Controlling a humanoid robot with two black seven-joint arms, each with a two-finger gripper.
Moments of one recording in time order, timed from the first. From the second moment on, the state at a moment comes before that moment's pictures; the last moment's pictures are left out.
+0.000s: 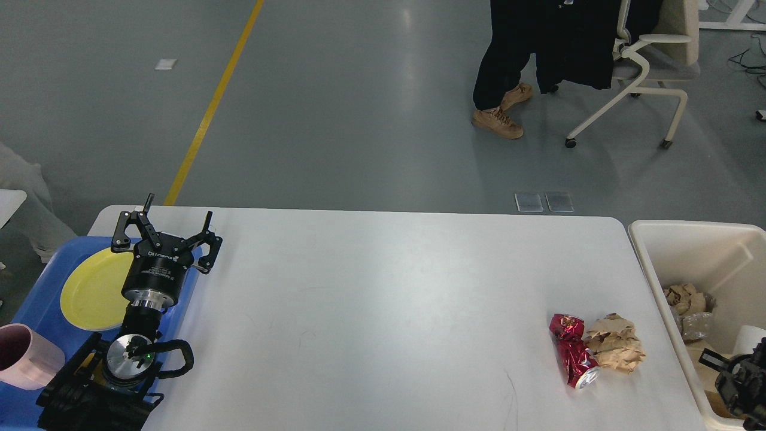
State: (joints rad) left arm -0.34 0.11 -1.40 -0.72 0.12 -0.57 -0.21; right arm 0.51 -0.33 -1.08 -0.02 0.07 0.14 -0.13
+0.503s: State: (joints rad) left arm -0.34 0.11 -1.40 -0.72 0.12 -0.57 -0.21; right arm 0.48 -0.31 -1.08 -0.02 0.06 0.06 -0.13
